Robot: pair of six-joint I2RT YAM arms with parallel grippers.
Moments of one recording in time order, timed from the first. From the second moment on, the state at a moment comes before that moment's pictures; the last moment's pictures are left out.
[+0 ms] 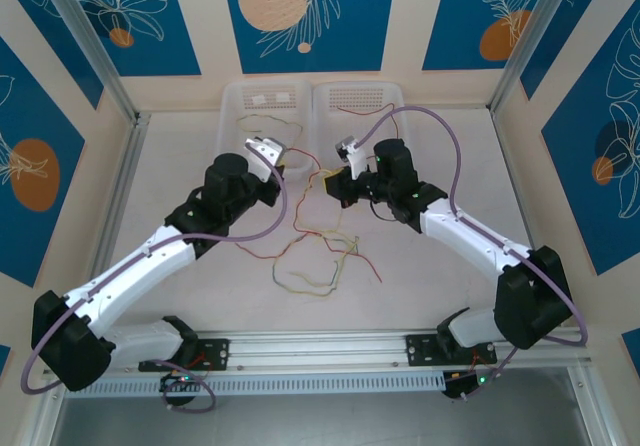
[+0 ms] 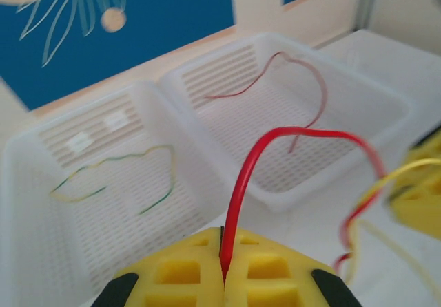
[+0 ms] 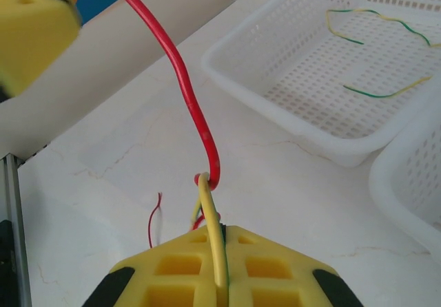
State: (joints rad) left arm -0.64 1.18 0.97 -0.12 -0.18 0.08; right arm 0.53 1.38 0.99 -0.08 -0.49 0.14
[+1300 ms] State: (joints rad) left arm -0.32 0.75 0.74 -0.11 -0.41 -0.10; right arm 0.20 0.96 0.87 -0.15 -0.24 0.32
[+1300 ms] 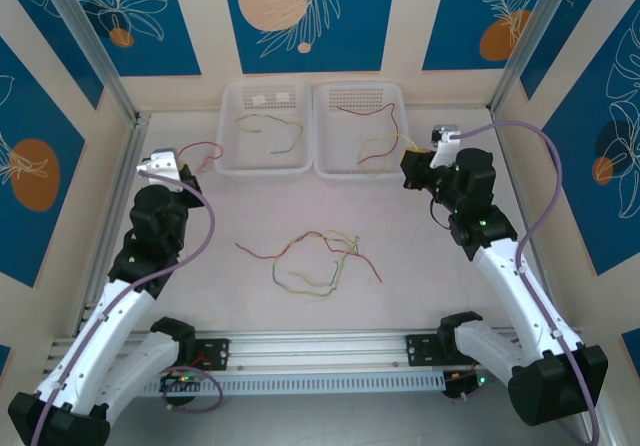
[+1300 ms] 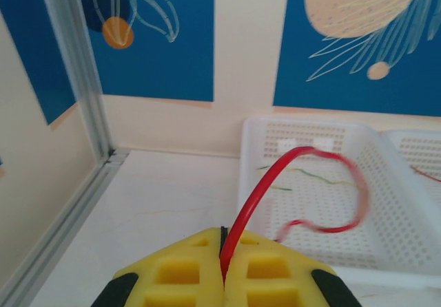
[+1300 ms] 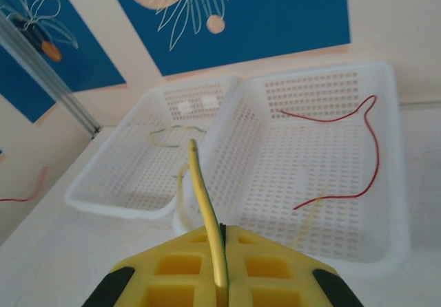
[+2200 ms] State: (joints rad) left arm -0.39 1.42 1.19 0.03 0.19 -0.12; right arm 0.23 0.84 0.88 -0.10 -0.15 0.39
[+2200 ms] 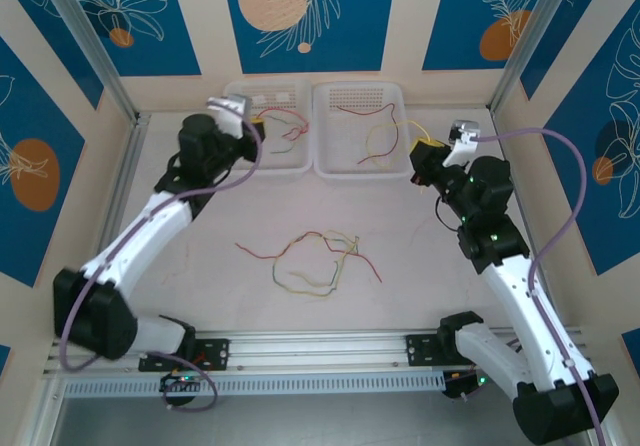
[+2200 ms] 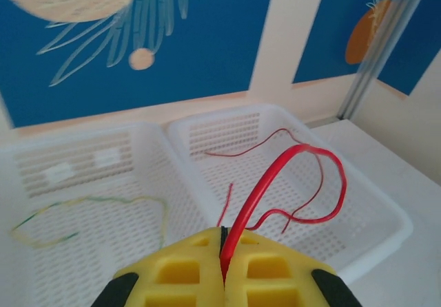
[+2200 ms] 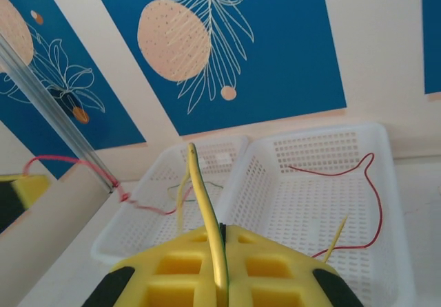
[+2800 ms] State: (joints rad) left arm -0.55 2.41 2.24 -0.15 0.11 0.01; right arm 0.23 0.60 0.84 -0.24 -0.02 0.31
